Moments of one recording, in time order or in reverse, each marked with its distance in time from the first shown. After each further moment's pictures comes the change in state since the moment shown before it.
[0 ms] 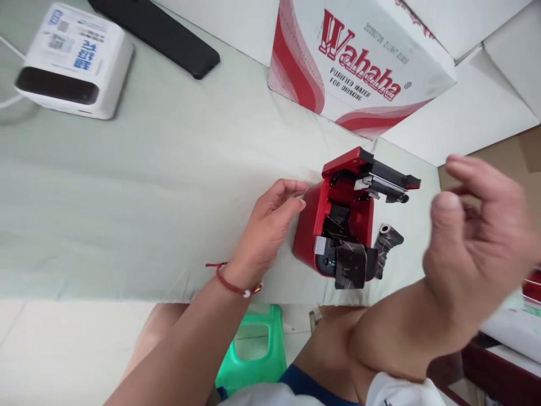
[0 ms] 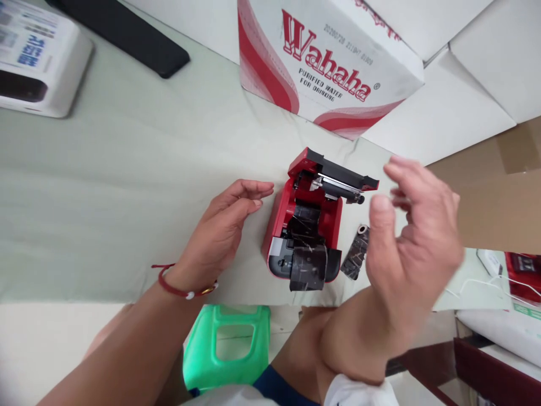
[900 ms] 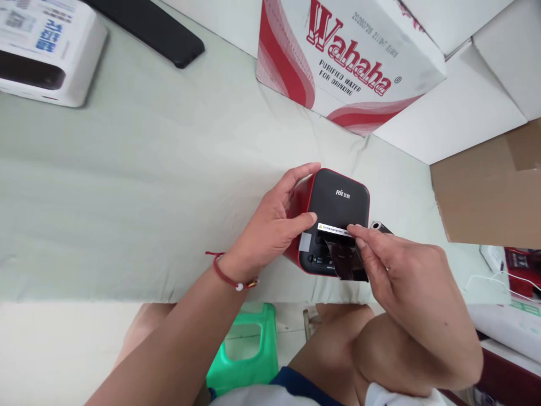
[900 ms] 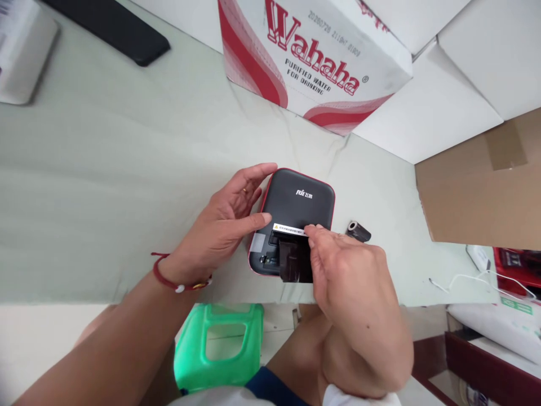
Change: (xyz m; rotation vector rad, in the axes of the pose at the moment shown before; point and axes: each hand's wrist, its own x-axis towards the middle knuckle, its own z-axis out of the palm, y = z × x) left_hand 0.007 -0.011 0.009 0.021 -0.351 0.181; right_hand 0.003 -0.010 -0.014 -0.182 0.009 -0.123
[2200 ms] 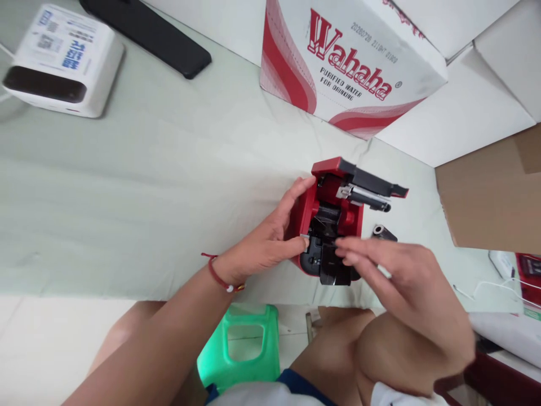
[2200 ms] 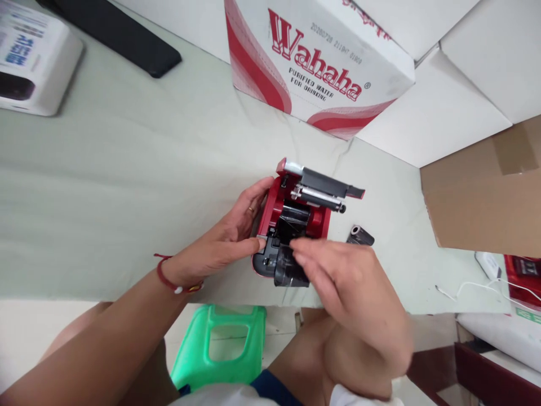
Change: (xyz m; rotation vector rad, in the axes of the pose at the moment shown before) left_hand -0.017 -0.017 -0.026 0.062 -0.246 -0.040; right_hand 0.000 0.016 0.006 0.441 -0.107 -0.016
